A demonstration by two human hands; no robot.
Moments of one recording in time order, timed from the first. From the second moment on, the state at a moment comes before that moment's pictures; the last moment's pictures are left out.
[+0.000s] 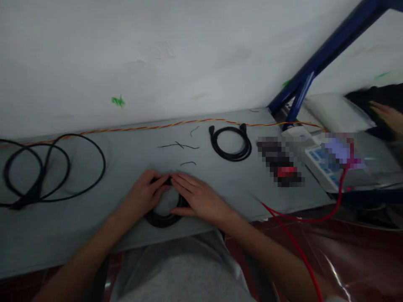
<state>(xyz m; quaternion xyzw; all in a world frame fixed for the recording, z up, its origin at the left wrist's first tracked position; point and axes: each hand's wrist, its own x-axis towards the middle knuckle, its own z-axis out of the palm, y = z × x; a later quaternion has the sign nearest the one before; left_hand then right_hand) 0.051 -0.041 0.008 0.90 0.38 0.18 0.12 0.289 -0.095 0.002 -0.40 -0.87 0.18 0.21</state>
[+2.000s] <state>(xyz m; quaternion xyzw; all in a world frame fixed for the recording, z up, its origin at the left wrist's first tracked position) 0.047 -0.003 0.034 0.89 0.35 0.11 0.26 0.270 -0.024 0.021 -0.49 -0.64 0.55 0.21</state>
